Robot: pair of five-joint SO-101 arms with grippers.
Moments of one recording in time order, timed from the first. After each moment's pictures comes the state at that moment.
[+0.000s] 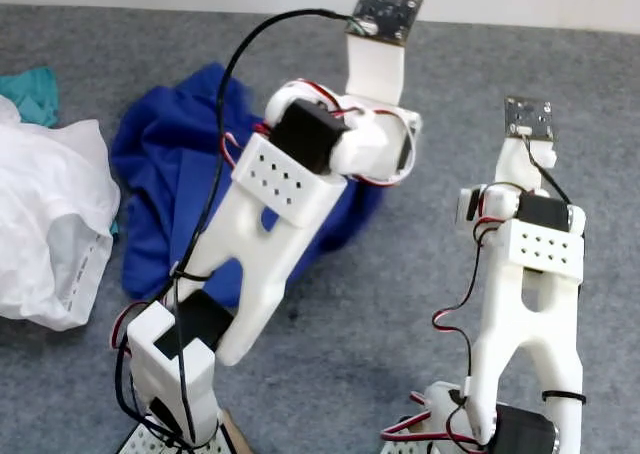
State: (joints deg) left arm 32.9 14.5 -46.9 91.0 19.7; right arm 7.6 -24.6 31.3 61.6 7.4
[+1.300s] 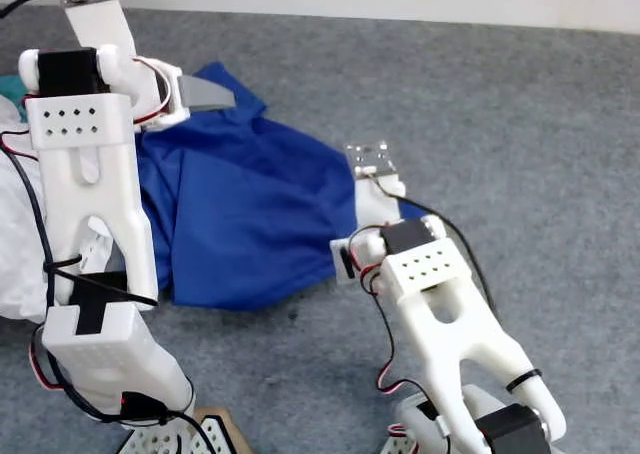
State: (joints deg) left arm -11.7 12.9 -40.3 100.7 9.2; right arm -27.0 -24.7 44.4 58.6 -7.8
